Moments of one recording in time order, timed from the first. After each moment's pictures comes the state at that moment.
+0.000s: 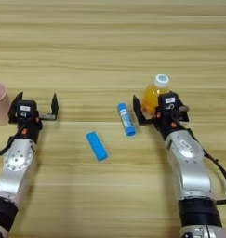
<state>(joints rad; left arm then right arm) -0.18 -0.05 -0.04 0.43 0.08 -0.36 0.11 -0.16 -0.23 -0.11 0.15 0.14 -0.01 0.27</state>
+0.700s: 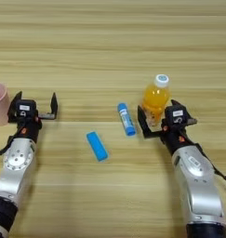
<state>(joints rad) -0.18 -0.05 -0.04 0.42 0.08 -0.36 0.12 0.03 -0.24 -0.12 -0.06 0.17 0.04 0.28</state>
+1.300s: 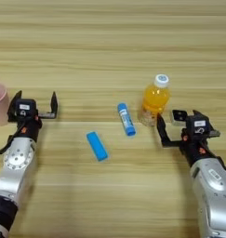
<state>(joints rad) -0.19 -0.05 -0.04 0.42 0.08 -0.36 0.12 0.11 -0.28 -0.23 -0.09 0.19 0.06 0.26</state>
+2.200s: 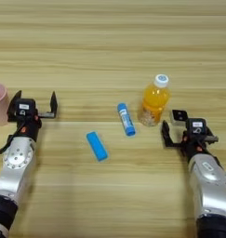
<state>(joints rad) -0.19 -0.05 -0.03 0.42 0.08 -0.36 0.11 -0.09 -0.28 -0.25 0.33 0.14 0.02 0.20</state>
